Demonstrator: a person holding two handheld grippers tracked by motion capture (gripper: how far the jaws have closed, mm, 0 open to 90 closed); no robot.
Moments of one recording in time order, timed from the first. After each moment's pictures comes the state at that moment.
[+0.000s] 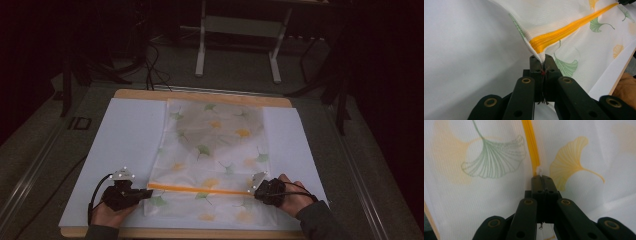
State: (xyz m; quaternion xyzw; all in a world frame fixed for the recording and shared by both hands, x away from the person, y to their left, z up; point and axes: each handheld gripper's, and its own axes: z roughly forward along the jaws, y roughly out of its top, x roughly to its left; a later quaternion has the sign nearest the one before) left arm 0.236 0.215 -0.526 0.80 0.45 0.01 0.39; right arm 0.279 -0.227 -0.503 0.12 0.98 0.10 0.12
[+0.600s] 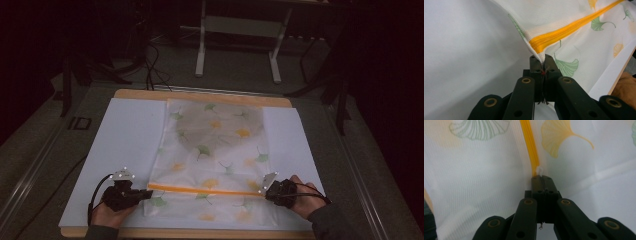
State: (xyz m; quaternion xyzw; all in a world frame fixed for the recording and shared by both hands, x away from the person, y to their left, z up) left arm 0.236 0.215 -0.528 0.80 0.45 0.01 0.39; right arm 0.276 -0.255 -0.496 0.14 0.98 0.08 0.12
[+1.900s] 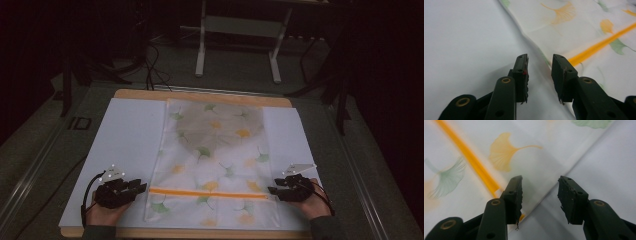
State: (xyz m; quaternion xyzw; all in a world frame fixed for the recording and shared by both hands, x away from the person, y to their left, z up) left arm 0.233 0.232 -0.524 0.77 0.48 0.11 0.41; right arm 0.292 -0.313 -0.514 0.37 0.88 0.30 0.10
